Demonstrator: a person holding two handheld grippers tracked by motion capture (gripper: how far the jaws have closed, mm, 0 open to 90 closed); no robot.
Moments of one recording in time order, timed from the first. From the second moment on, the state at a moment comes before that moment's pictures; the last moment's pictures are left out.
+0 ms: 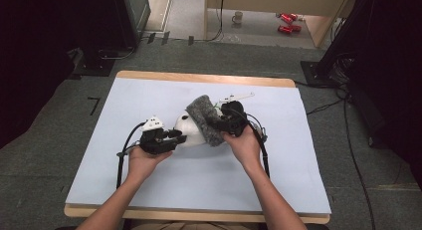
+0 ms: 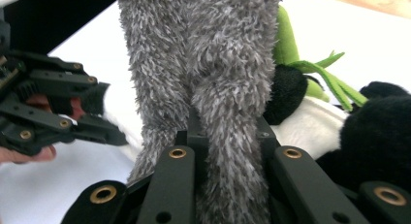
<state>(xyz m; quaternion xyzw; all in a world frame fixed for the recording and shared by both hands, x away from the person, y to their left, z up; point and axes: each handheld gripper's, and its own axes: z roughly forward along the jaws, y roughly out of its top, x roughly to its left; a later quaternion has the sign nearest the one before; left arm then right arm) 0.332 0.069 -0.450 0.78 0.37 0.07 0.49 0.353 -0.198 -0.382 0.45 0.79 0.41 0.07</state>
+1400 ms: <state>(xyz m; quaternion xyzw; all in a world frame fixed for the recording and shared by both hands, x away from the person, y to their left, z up) 0.344 0.068 -0.452 0.78 0.37 0.05 0.50 0.333 -0.297 -0.350 0.53 0.72 0.43 0.13</state>
